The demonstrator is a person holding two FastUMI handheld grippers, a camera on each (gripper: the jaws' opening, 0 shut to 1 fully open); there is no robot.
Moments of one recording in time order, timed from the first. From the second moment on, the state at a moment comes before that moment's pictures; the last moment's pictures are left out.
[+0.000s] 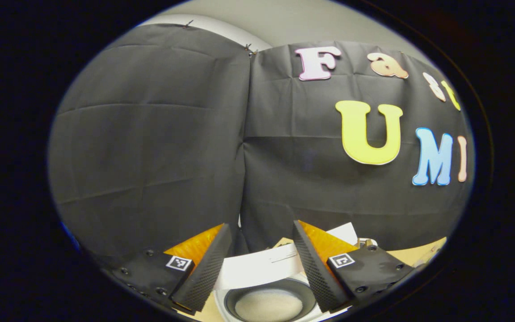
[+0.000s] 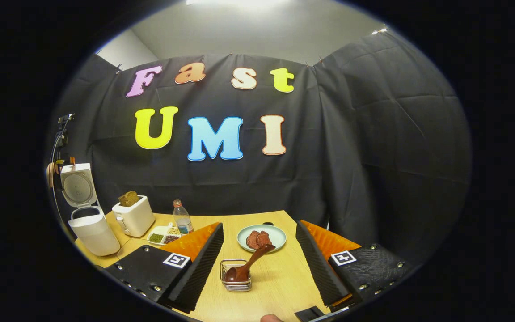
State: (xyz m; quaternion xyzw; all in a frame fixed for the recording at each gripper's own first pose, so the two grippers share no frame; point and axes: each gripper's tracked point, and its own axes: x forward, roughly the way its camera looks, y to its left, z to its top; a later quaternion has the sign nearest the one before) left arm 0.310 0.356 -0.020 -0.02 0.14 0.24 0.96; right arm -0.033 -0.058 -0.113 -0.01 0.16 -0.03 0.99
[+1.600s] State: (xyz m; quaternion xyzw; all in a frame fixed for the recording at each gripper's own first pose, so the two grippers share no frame) left arm 0.315 0.321 -0.088 -0.02 0.28 0.22 0.94; right arm -0.015 -0.103 -0.140 -0.03 0.18 0.01 0.98
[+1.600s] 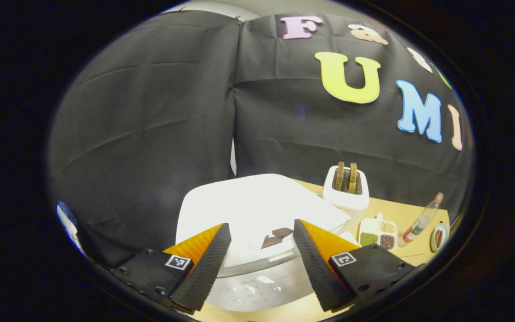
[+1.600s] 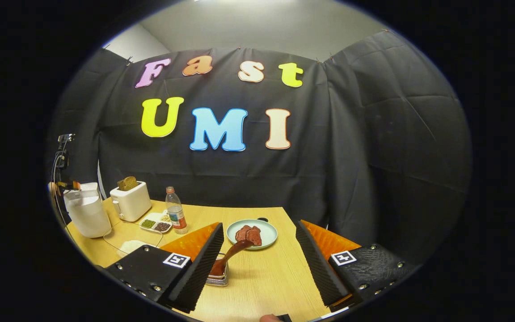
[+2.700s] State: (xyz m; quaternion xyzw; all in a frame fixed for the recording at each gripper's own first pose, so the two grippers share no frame) left arm 0.304 0.288 -0.017 0.05 0.16 0.13 0.98; right arm 0.010 -0.019 -0.108 -0.01 0.14 0.05 0.99
